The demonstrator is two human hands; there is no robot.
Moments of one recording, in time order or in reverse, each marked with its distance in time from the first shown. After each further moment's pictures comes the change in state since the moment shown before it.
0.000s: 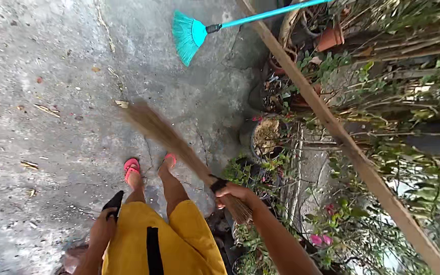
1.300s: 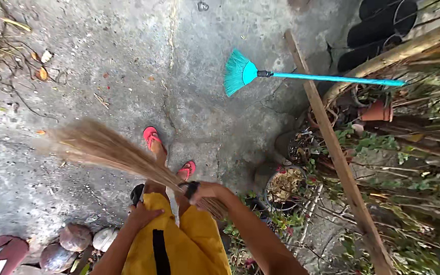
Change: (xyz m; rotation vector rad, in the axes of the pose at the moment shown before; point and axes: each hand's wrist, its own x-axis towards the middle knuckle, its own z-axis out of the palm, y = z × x) left_hand -0.003 0.108 -0.041 -0.053 -0.293 -0.252; right_hand 0.115 -0.178 0.120 -0.695 -0.307 0.088
